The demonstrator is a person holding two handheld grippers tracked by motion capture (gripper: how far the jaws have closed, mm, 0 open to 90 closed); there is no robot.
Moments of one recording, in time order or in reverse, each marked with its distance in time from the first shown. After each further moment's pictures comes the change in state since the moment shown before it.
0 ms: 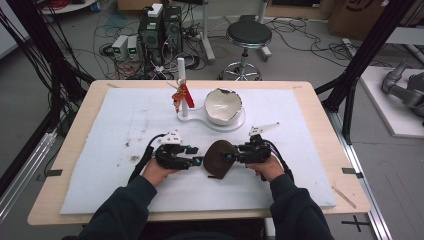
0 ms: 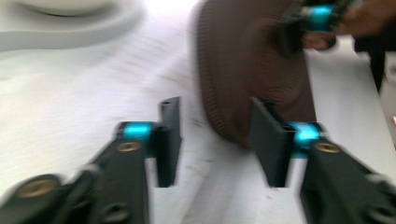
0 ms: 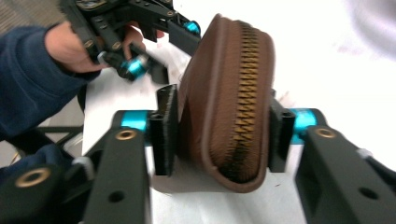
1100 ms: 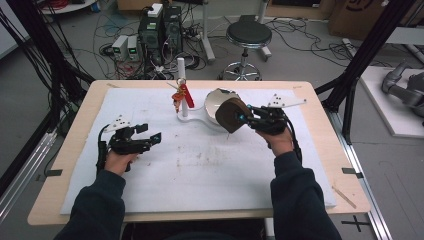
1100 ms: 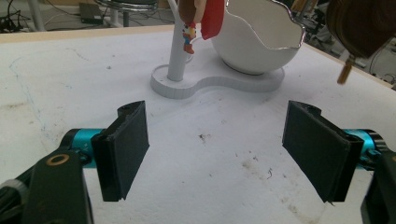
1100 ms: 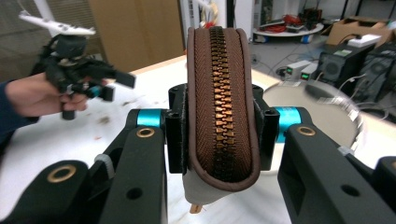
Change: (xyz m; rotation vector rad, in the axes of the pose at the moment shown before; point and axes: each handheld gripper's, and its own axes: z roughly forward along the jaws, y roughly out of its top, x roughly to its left) left arm 0.056 -0.015 -0.093 -0.211 0.308 -0.147; right arm 0.010 0.077 -0.056 -0.292 -0.270 -0.263
